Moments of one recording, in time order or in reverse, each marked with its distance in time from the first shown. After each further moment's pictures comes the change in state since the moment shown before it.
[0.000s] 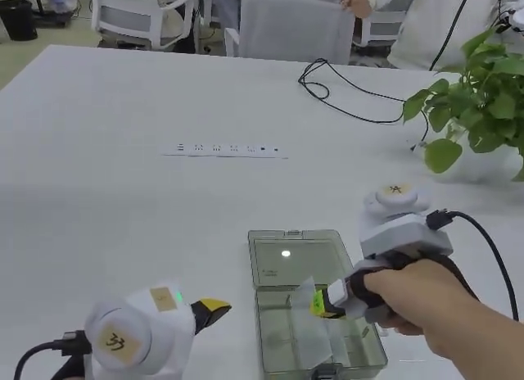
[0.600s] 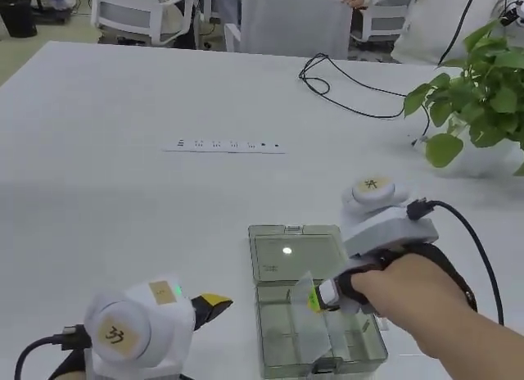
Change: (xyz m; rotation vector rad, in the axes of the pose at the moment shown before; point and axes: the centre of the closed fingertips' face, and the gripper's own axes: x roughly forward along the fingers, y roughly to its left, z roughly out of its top) left arm 0.000 0.000 0.001 -0.010 -0.010 0.004; right arm 0.001 0.006 0.003 -0.189 0.001 -0.113
